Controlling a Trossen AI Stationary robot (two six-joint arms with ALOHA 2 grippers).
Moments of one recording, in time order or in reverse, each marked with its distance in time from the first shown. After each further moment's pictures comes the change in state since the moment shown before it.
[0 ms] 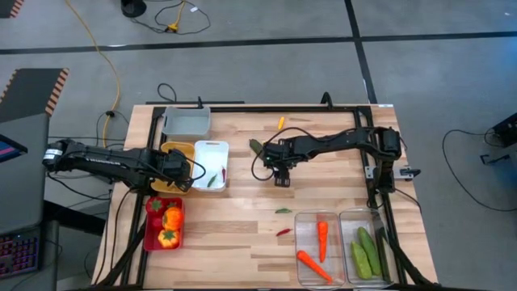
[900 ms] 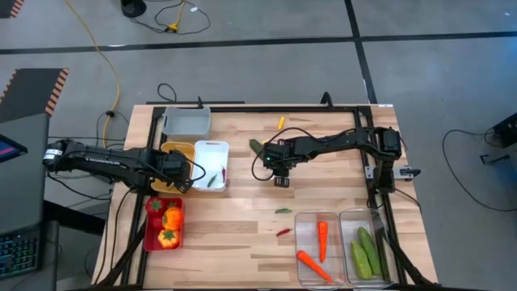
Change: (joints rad) left arm 0.000 -0.001 0.018 -0.011 0.043 0.028; right arm 0.000 0.000 -0.015 0.035 -0.001 -0.001
